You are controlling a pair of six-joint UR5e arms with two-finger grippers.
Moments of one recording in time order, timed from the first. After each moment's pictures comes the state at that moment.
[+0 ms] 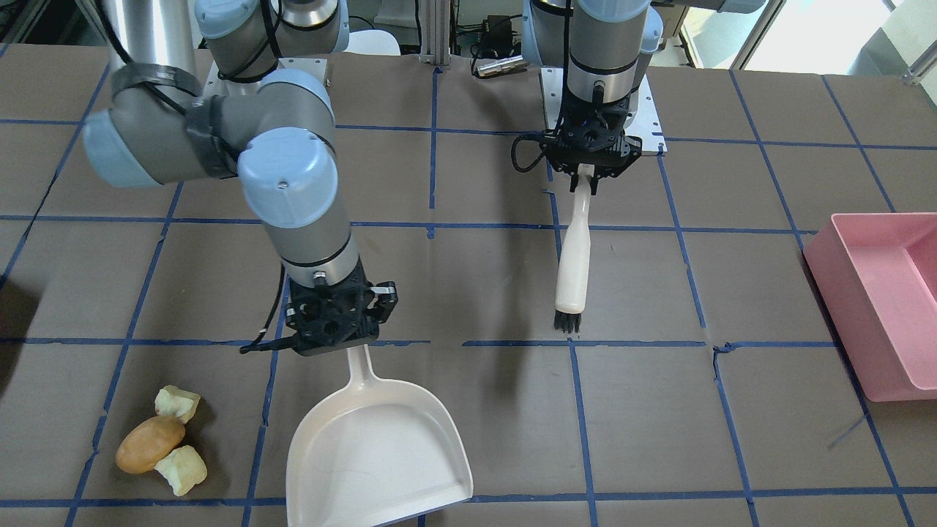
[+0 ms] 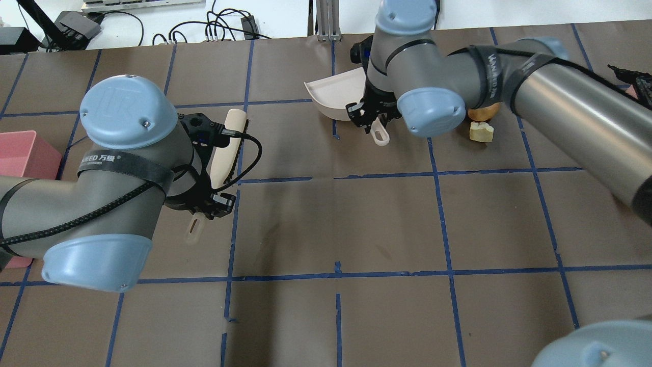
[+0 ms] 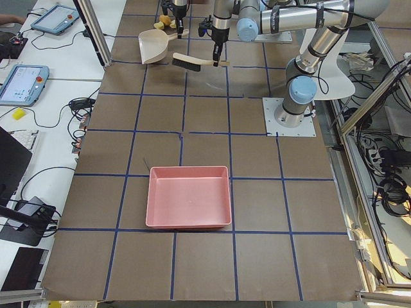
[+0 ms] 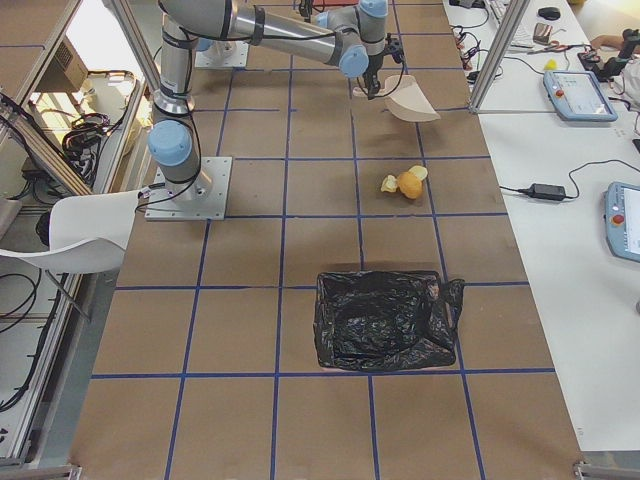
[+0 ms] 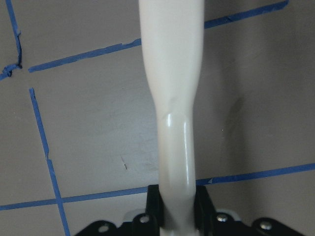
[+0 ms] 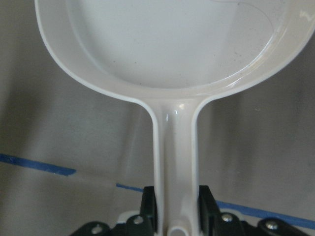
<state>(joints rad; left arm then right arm) -1.72 -1.39 -2.02 -1.27 1.72 0.17 1.74 -1.21 1.56 -2.00 -1.52 -0.09</state>
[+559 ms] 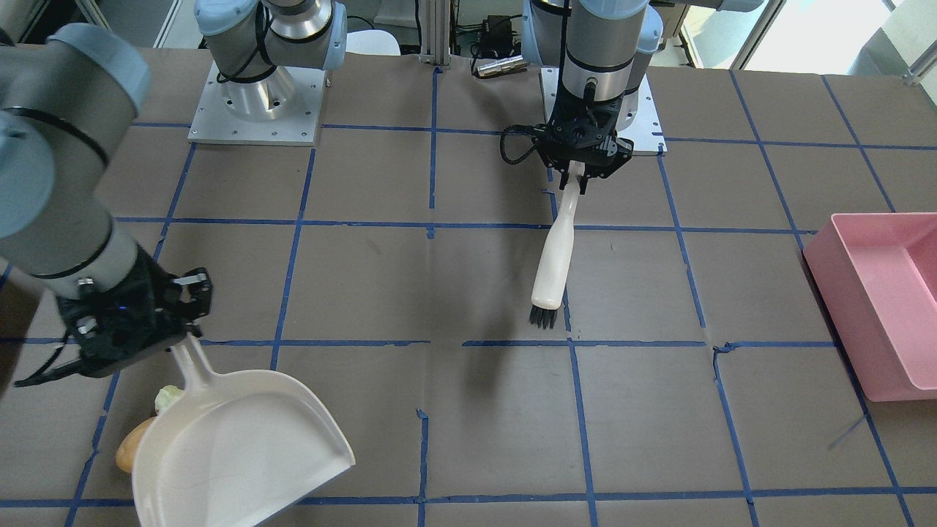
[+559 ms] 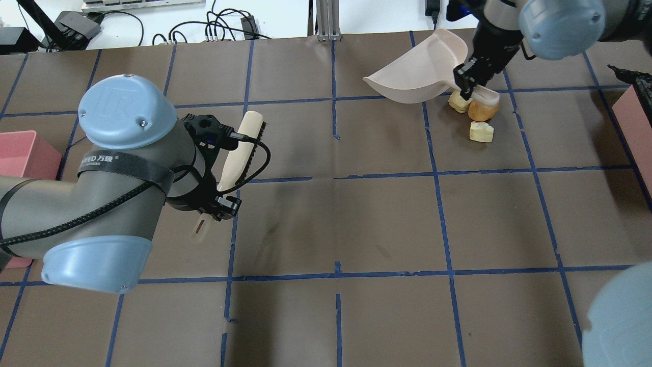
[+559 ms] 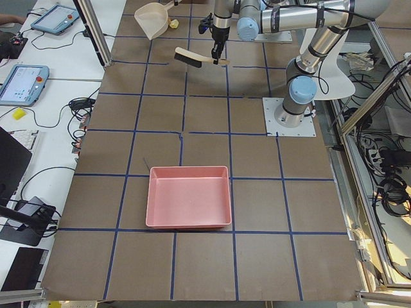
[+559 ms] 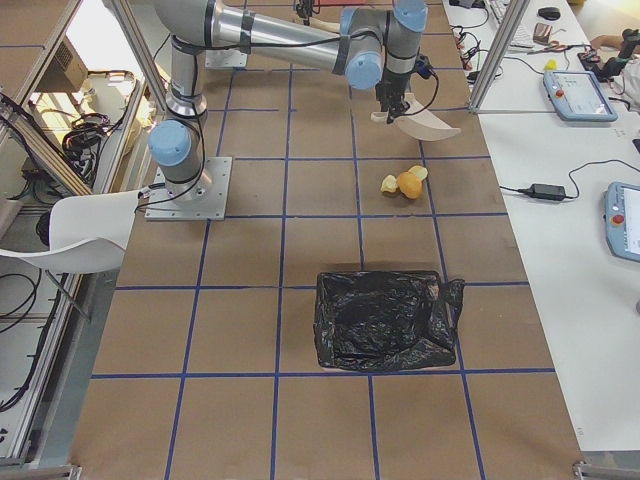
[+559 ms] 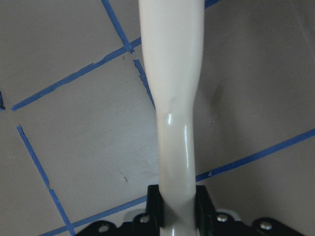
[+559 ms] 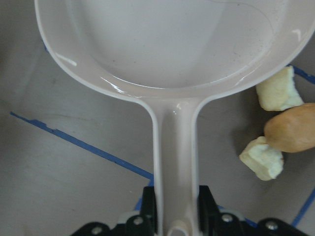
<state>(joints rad) -1.72 -1.39 -2.02 -1.27 1.66 0.12 1.44 -1.24 1.43 -1.74 -1.57 -0.72</state>
